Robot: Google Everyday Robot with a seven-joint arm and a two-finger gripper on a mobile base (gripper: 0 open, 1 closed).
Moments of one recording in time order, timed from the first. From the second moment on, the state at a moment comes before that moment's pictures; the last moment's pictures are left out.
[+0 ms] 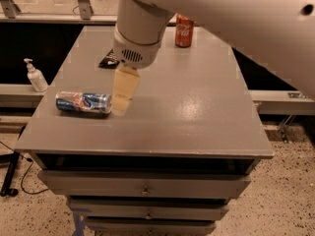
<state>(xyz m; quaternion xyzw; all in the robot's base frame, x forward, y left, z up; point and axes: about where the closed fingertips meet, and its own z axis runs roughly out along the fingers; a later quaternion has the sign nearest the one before) 0.521 0.056 0.924 -0.63 0.75 0.01 0.19</state>
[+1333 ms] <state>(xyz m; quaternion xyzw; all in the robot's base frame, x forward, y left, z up) 0.562 0.184 0.856 -0.61 0.77 0.06 0.14</state>
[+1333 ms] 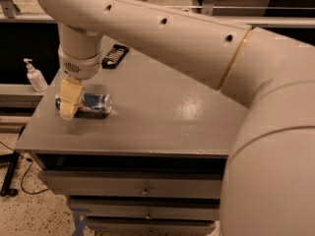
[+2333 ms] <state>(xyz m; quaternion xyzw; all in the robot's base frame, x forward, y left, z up) 0.574 0.220 0.835 -0.60 0.79 0.07 0.11</state>
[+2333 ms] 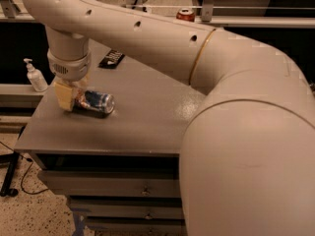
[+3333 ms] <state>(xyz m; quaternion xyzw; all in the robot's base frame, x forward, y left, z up) 0.577 0.218 0.871 -0.60 0.79 0.05 0.15</state>
